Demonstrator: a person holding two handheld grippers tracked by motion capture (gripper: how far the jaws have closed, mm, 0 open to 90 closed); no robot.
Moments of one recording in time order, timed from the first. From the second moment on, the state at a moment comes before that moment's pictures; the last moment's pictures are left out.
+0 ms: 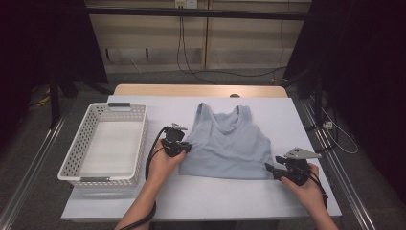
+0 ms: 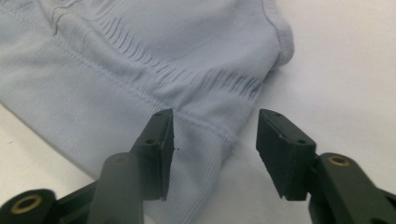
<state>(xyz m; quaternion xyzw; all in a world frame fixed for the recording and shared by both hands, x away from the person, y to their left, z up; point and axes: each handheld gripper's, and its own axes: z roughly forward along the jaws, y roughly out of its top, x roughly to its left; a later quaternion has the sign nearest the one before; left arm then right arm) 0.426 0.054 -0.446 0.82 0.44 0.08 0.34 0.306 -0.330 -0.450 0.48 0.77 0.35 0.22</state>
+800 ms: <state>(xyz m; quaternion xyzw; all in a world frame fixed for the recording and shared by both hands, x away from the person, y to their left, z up) 0.441 0.060 -0.446 0.81 0.45 0.08 0.36 0.316 -0.329 -0.454 0.47 0.78 0.35 0.22</state>
